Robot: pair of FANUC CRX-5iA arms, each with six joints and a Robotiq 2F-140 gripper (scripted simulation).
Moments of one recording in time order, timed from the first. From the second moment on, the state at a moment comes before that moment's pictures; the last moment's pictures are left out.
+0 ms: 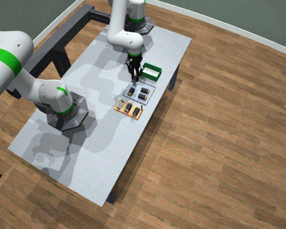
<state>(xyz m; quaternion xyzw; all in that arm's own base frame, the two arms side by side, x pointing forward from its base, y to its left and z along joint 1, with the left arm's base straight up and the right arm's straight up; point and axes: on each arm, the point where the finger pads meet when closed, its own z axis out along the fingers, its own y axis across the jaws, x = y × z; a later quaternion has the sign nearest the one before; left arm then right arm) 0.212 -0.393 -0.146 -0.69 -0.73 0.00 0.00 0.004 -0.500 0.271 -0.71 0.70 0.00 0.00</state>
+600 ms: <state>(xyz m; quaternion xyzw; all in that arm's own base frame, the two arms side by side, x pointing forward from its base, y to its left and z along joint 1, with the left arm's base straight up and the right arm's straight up) 0.212 -0.393 -0.190 -0.69 -0.73 0.00 0.00 0.004 -0.500 0.271 -0.71 0.70 0.00 0.00</state>
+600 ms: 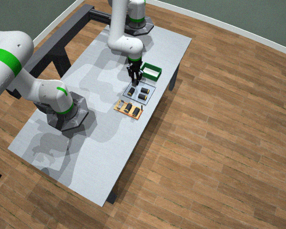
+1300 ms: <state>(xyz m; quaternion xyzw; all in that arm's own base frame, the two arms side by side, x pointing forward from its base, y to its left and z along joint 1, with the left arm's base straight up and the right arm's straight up) 0.212 -0.393 -0.190 -0.69 -0.73 0.00 0.00 0.004 -0.500 0.271 -0.71 0.70 0.00 0.00</state>
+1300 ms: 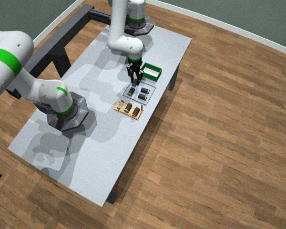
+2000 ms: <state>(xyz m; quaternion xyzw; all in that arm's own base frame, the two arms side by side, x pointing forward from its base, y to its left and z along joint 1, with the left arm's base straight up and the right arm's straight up) 0.212 -0.393 -0.164 -0.69 -0.73 0.00 0.00 0.004 -0.500 0.271 -0.71 0.70 0.00 0.00</state>
